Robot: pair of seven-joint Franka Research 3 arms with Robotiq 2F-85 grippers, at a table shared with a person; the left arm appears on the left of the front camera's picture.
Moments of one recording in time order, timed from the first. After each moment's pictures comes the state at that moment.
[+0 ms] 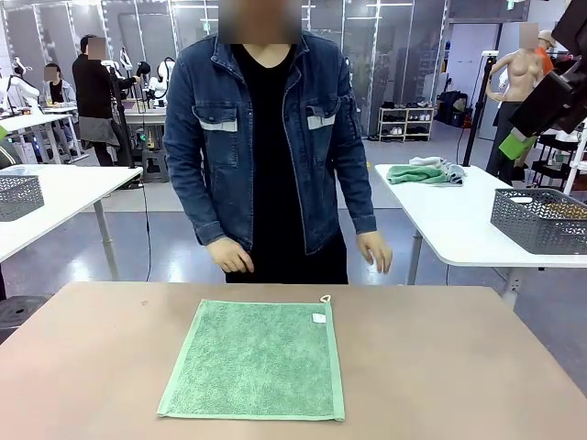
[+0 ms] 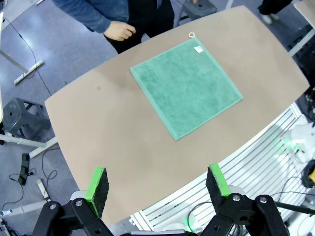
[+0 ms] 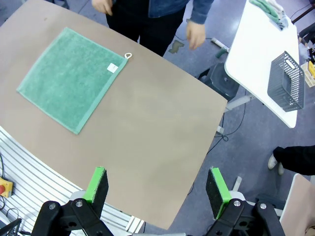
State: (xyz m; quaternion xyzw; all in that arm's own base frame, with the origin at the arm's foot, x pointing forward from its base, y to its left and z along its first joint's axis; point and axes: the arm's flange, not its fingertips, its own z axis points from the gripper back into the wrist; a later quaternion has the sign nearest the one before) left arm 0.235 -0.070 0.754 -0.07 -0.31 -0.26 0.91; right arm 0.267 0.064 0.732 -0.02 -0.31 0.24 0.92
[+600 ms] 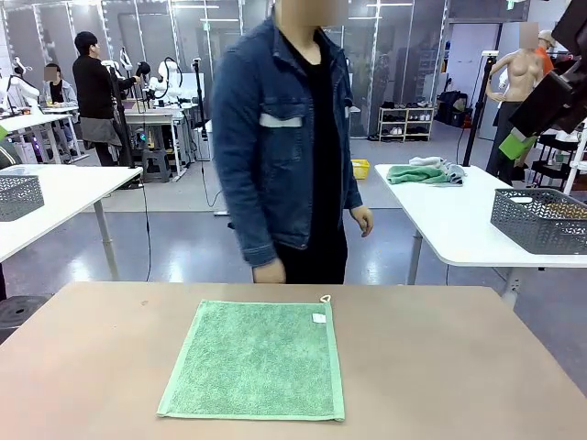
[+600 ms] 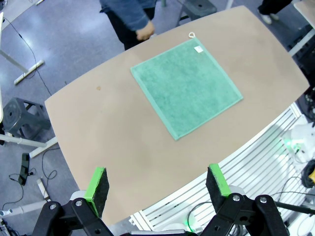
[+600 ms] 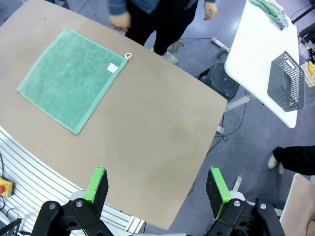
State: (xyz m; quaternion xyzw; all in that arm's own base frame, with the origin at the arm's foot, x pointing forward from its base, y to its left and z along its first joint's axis) left arm 0.235 -0.070 0.754 -0.07 -0.31 -0.26 0.91; right arm 0.267 0.064 0.732 -0.02 -0.31 0.24 0.92
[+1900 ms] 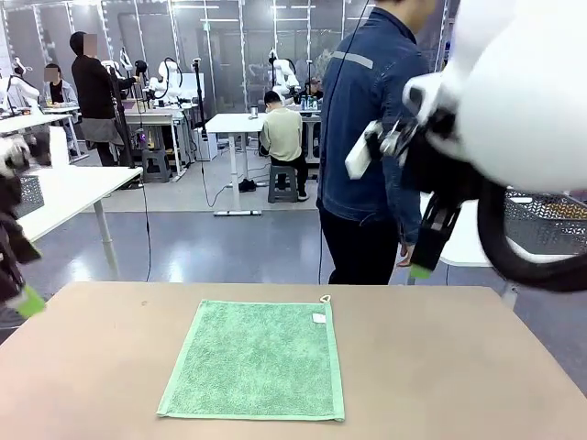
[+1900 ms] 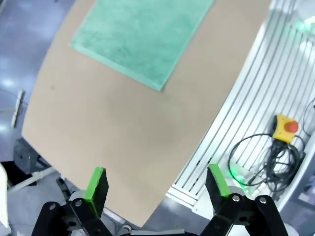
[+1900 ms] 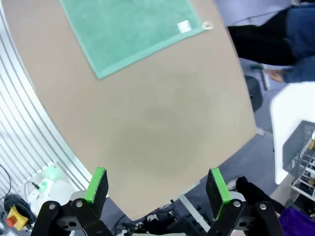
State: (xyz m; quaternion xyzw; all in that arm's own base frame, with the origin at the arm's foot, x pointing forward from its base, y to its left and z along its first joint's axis) left arm 0.225 -0.133 0.600 0.01 -0.18 -0.52 0.83; right arm 0.289 0.198 0.598 -0.10 -0.15 0.51 0.84
